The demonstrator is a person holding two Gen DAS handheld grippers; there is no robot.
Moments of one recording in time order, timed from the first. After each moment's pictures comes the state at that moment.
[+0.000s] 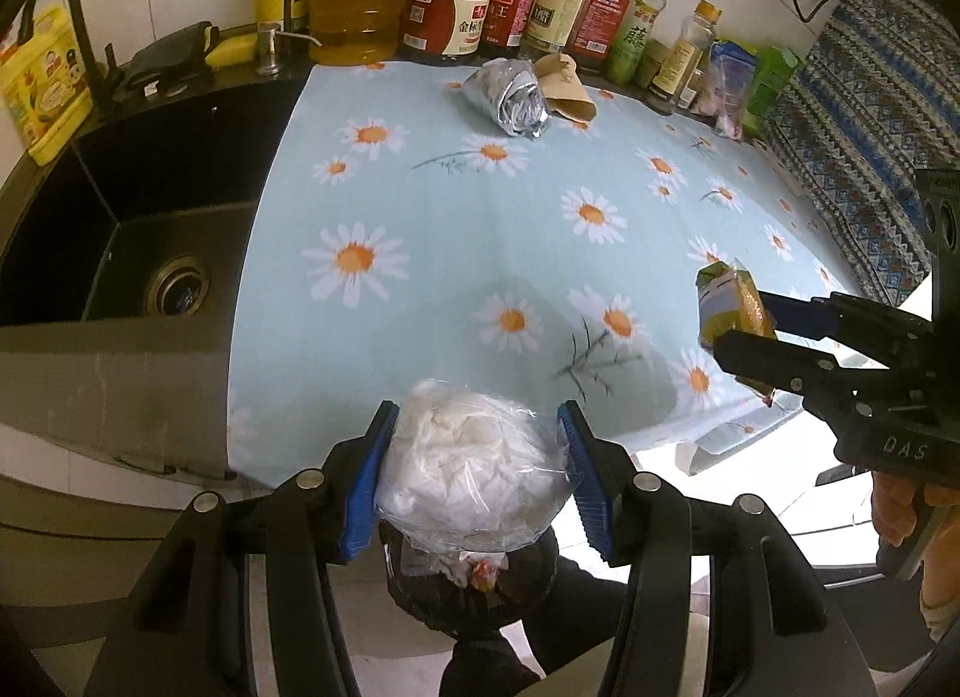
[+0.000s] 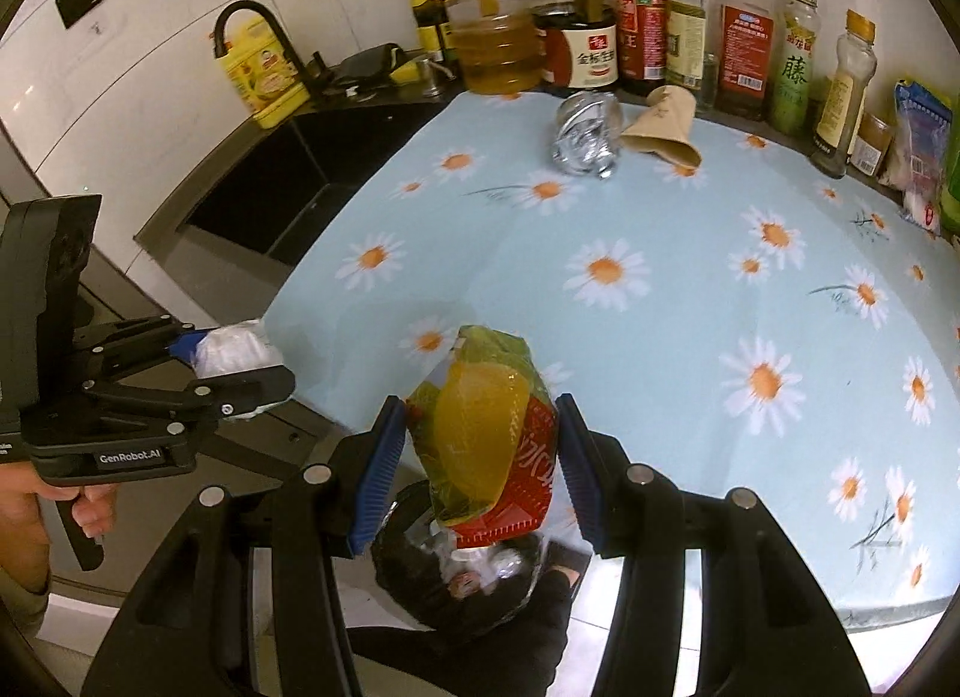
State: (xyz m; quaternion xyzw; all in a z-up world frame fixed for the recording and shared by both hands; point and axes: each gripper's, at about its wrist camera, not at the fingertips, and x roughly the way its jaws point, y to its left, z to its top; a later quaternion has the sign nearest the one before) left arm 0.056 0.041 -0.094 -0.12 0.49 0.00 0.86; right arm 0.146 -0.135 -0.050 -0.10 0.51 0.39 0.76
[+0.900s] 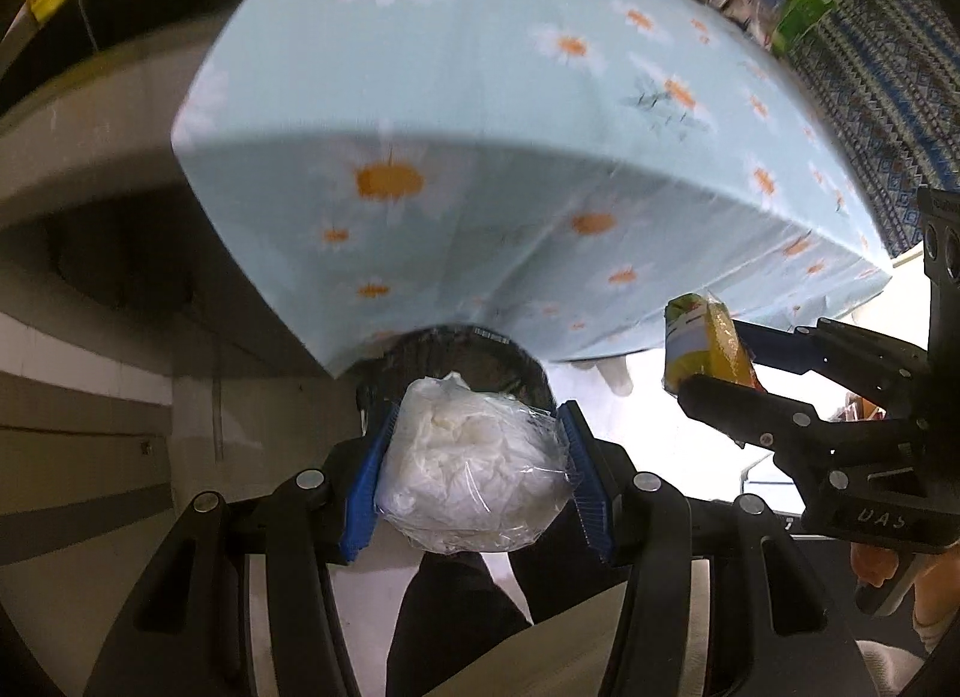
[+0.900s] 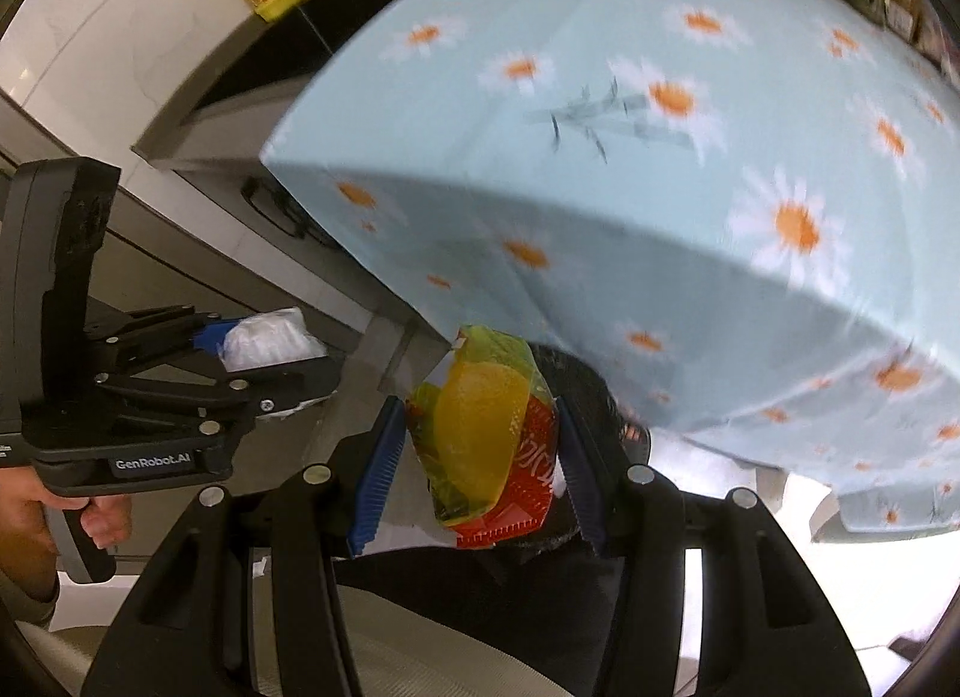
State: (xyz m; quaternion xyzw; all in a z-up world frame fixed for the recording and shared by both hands) left arm -0.008 0.036 -0.201 -0.17 0.58 -0.02 0.80; right arm 0.059 -0.126 -0.158 -0.10 0.61 0.37 0.70
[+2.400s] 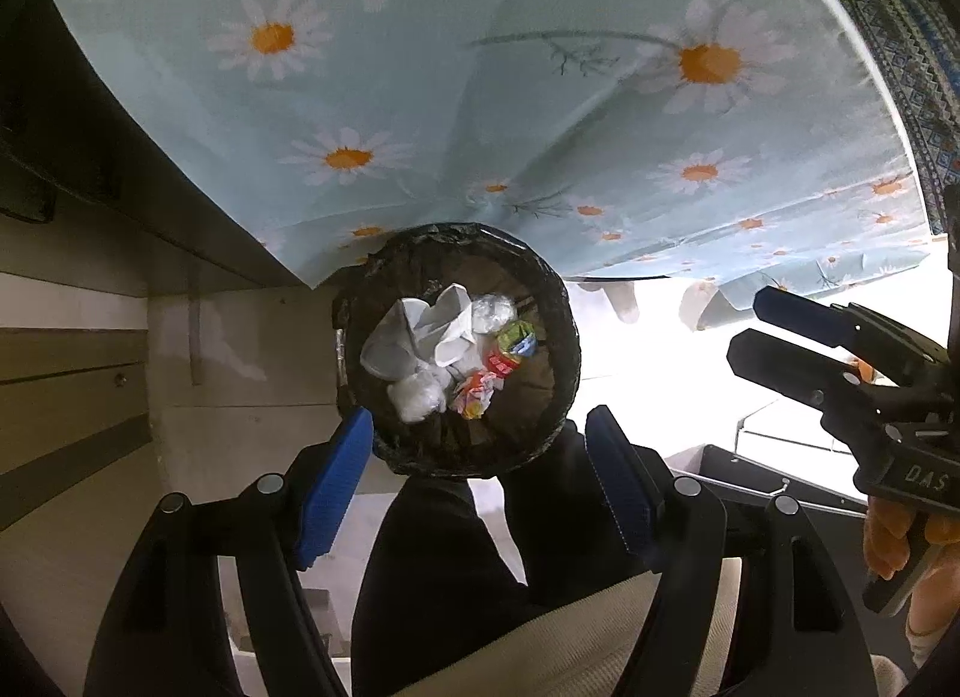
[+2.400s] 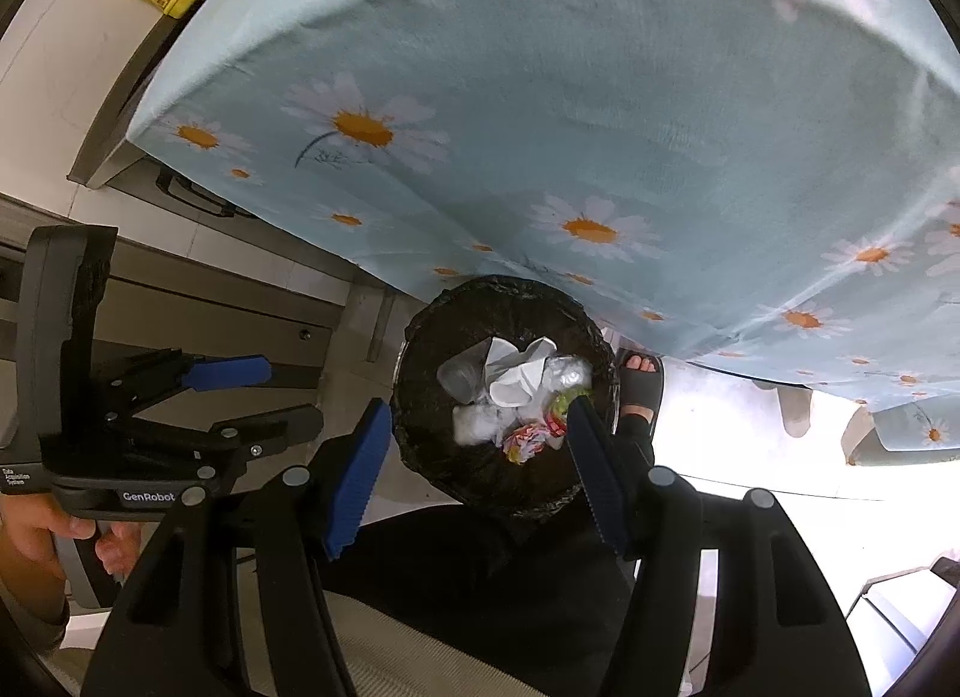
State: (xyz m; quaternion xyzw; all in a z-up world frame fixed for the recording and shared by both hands) left arm 0.005 0.029 -0.276 -0.19 0.66 -0.02 0.73; right arm 0.079 -0.150 -0.218 -0.06 0.66 0.33 0.67
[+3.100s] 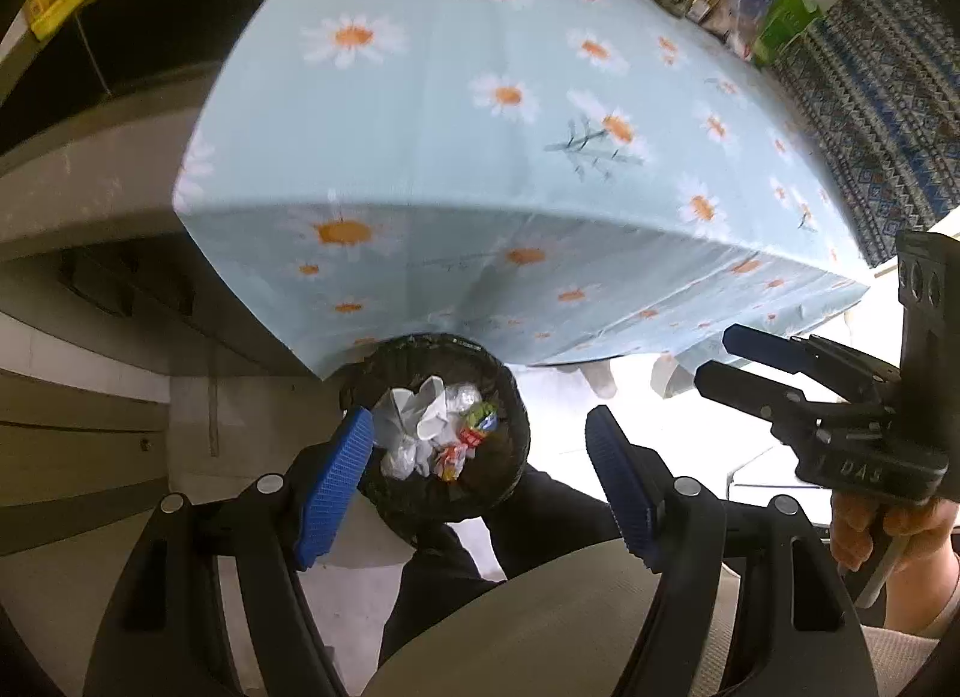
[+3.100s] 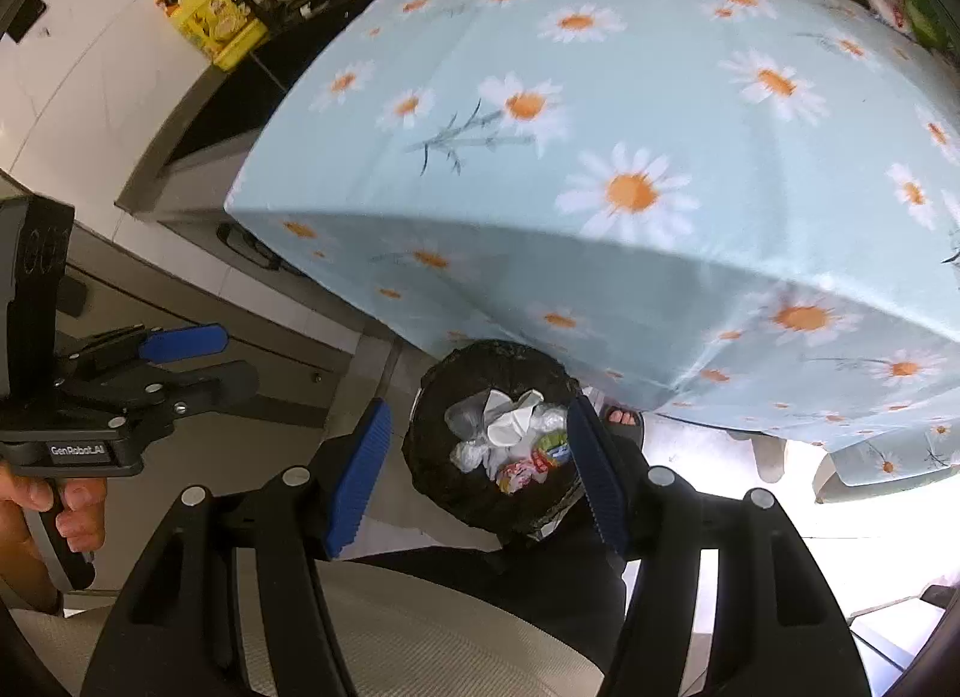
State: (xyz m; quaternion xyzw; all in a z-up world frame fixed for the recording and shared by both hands) left arm -0.005 0.019 -0.145 -0.17 0.57 -0.02 0.80; right arm 0.086 -0.185 -0.118 -0.05 0.60 0.34 0.72
